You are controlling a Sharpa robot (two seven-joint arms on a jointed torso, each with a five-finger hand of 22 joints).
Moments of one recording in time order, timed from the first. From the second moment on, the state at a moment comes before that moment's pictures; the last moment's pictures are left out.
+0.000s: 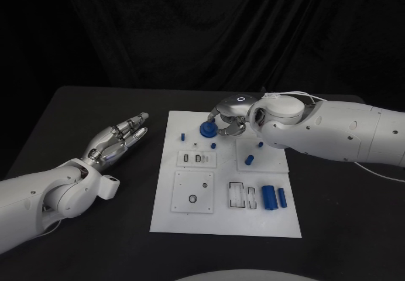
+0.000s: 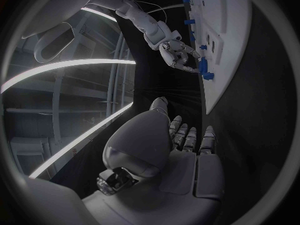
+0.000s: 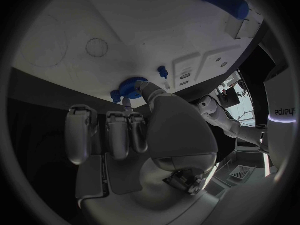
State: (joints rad) left arm 1.21 -1.00 -0.21 1.49 -0.26 -0.10 0.68; left_hand 1.54 0.26 -0.23 0.26 0.53 0.28 0.08 0.04 0.03 0.08 0.07 0.05 0.02 0.00 0.06 0.00 0.00 0.16 0.01 0.20 0.01 0.00; right arm 1.47 -0.64 -0.25 1.37 -1.61 -0.17 -0.09; right_hand 1.28 -0.08 0.30 0.07 0.46 0.76 0.07 0.08 0.27 1.47 -0.01 1.57 1.31 1.47 -0.07 1.57 1.31 0.02 1.47 0.05 1.45 1.31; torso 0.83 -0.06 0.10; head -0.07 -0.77
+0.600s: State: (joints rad) left arm 1.21 -1.00 -0.21 1.49 -0.26 -0.10 0.68; left_hand 1.54 0.26 -0.23 0.26 0.53 0.28 0.08 0.04 0.03 0.08 0.07 0.05 0.02 0.00 0.06 0.00 0.00 0.16 0.01 0.20 0.01 0.00; right arm 1.46 -0.69 -0.25 1.39 -1.61 -0.19 -0.09; right_hand 1.27 -0.08 0.32 0.07 0.46 0.87 0.08 0.12 0.27 1.47 -0.01 1.57 1.31 1.47 -0.07 1.57 1.31 0.02 1.47 0.05 1.46 1.31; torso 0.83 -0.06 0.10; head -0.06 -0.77
